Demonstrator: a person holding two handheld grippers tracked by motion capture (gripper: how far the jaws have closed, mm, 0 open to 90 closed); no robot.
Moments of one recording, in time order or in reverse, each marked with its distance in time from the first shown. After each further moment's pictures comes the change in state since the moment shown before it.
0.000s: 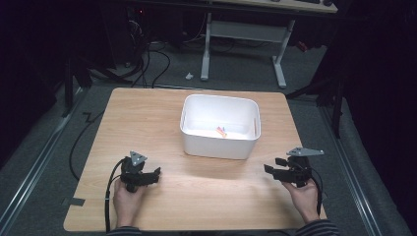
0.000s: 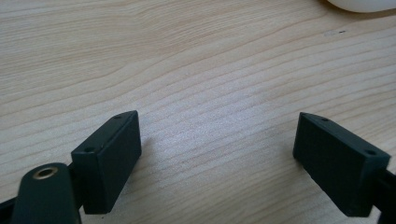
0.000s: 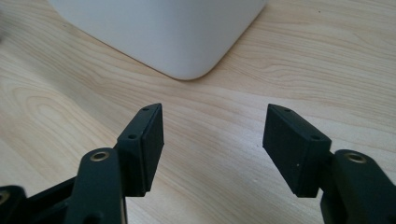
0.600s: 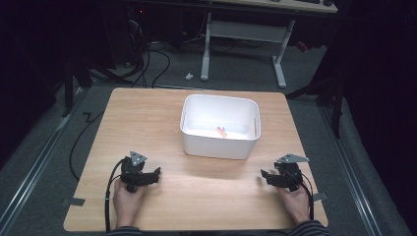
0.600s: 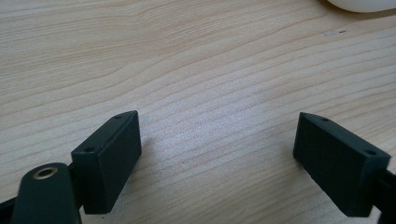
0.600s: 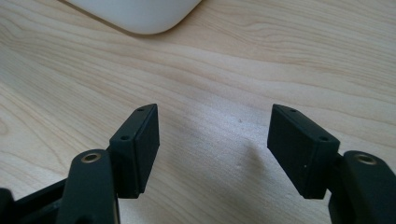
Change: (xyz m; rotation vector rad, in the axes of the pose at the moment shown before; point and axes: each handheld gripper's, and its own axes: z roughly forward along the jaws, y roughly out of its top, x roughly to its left) left arm 0.000 0.000 0.000 0.000 0.000 0.000; right arm 0.000 -0.026 0.037 0.047 -0.150 -0.056
